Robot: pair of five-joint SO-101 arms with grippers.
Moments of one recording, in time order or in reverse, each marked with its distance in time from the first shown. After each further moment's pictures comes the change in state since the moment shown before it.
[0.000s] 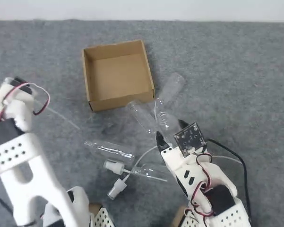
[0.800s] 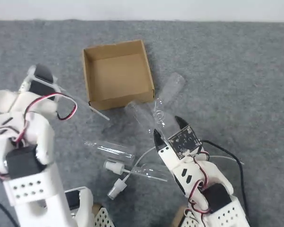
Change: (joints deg) left arm 14.4 -17.8 0.8 1.8 12.7; right arm -0.4 0.0 4.3 -7.3 5.3
